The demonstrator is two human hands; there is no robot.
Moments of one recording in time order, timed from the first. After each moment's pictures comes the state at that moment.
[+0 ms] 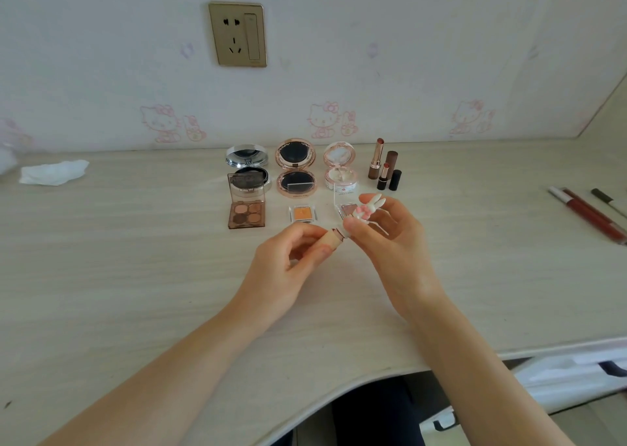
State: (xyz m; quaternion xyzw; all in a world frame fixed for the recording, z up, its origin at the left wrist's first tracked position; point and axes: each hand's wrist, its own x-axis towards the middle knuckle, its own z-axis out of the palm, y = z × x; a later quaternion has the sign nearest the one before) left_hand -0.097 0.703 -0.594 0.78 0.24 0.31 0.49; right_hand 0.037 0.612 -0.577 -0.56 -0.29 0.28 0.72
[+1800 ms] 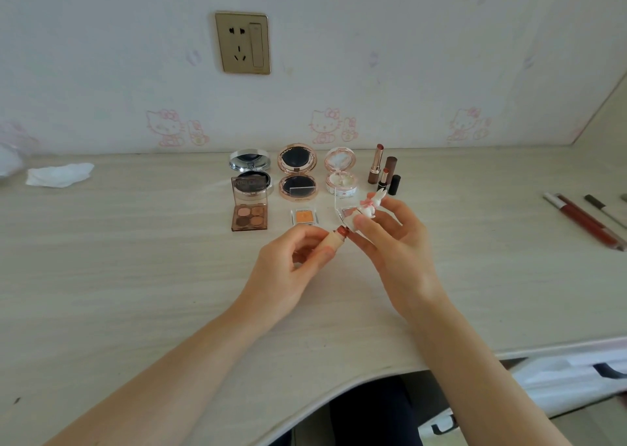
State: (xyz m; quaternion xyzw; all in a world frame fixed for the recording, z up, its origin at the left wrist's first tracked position) left_hand -0.097 0.701 -0.593 0.77 0.23 0.31 0.50; right_hand 0.041 0.613 -0.580 -0.51 -0.26 0.30 0.76
